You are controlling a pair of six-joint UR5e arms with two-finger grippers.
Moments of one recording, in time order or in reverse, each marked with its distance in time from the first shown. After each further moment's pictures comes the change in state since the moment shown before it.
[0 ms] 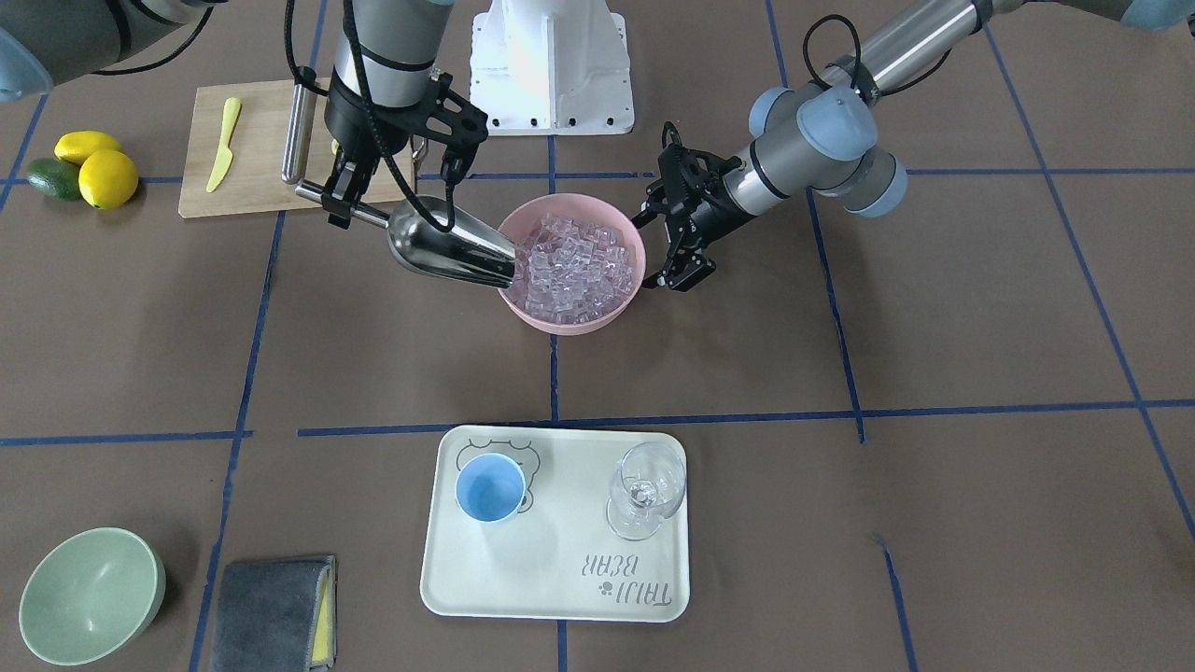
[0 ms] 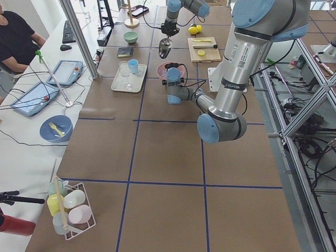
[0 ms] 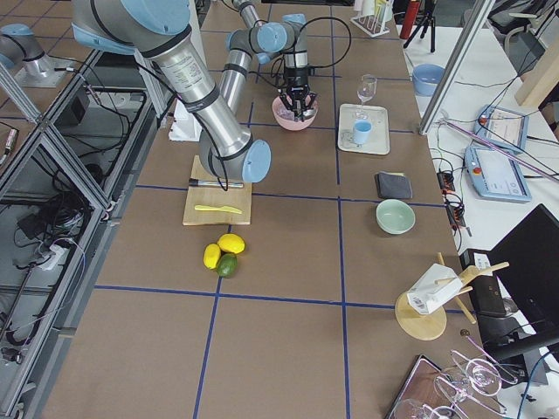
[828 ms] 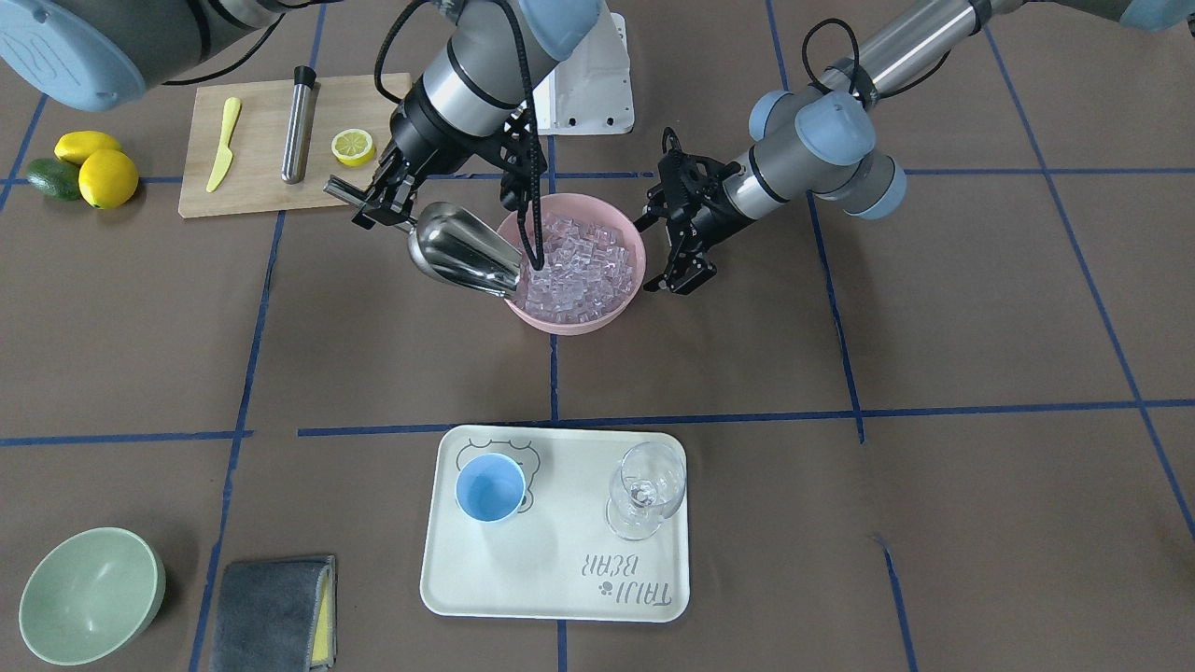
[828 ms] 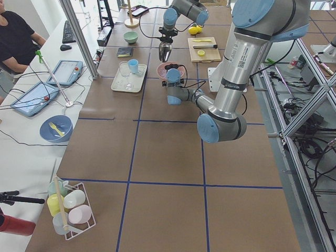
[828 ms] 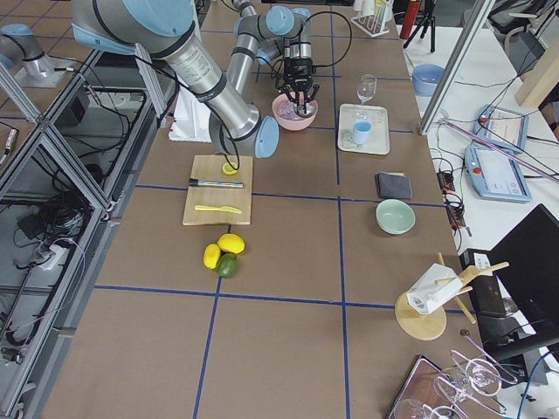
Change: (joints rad) left arm 0.000 -0.002 0.007 0.001 0.000 -0.001; right arm -0.060 0.205 -0.237 -0.211 -0.117 -0.041
